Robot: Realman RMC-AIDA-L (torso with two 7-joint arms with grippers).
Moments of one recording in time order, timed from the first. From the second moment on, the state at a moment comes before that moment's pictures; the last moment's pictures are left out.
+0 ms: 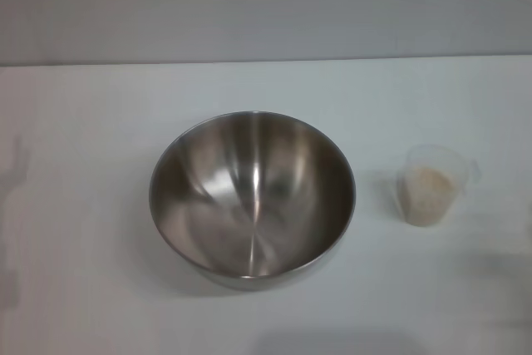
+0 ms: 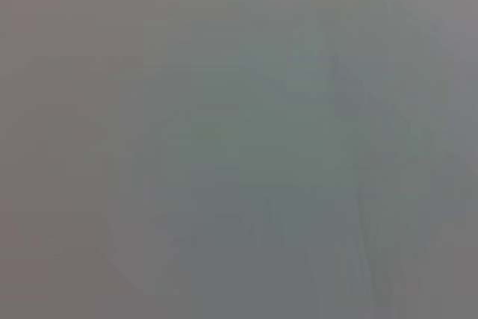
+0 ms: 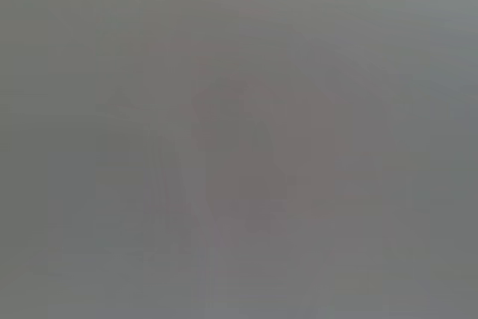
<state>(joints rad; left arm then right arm) -0.21 -2.06 -1.21 -0.56 2.37 1.39 0.22 0.16 2.08 0.18 0.14 -1.63 -1.60 0.04</state>
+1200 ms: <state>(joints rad) -0.23 -2.07 -1.21 -0.41 2.36 1.35 0.19 0.29 2.09 0.11 0.18 -1.63 -1.27 0.00</state>
